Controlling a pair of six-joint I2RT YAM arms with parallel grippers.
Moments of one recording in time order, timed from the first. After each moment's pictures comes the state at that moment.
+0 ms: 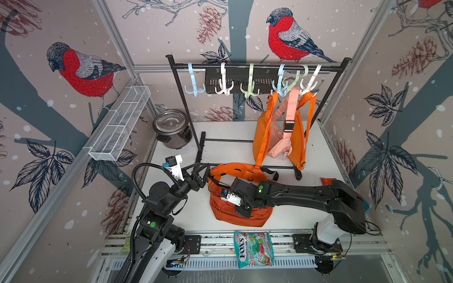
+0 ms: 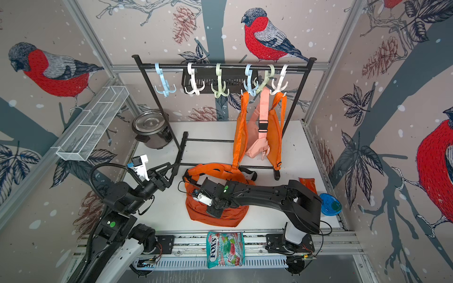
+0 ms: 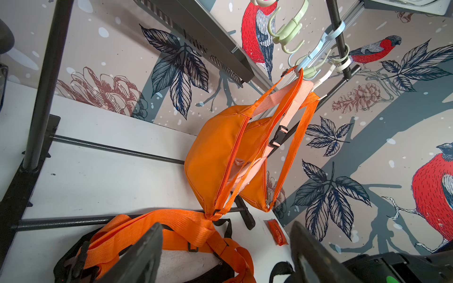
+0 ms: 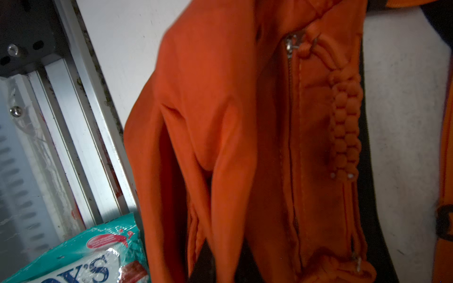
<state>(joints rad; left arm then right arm) -0.34 0.39 0.51 -0.10 0.29 -0.67 1.21 1.64 1.08 -0.60 -0.10 -0.04</state>
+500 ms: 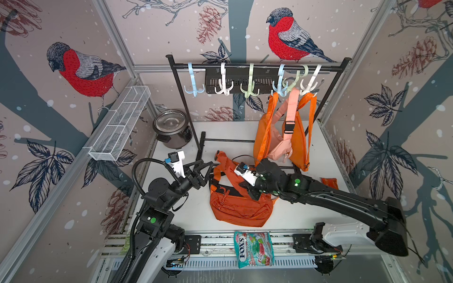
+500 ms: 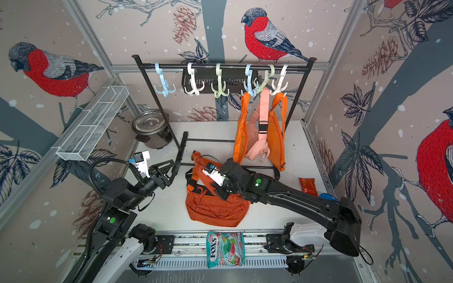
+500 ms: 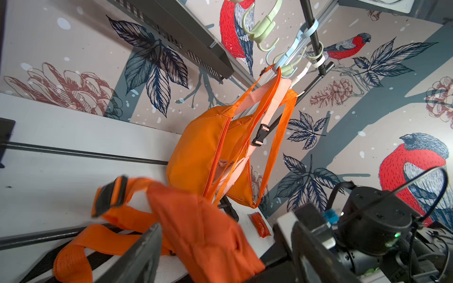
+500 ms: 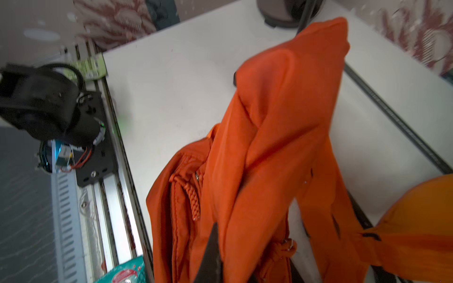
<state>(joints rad) -0.34 0.47 0.55 -0.03 0.40 -0.71 1.05 1.21 1.00 -0.39 -0.09 0.01</state>
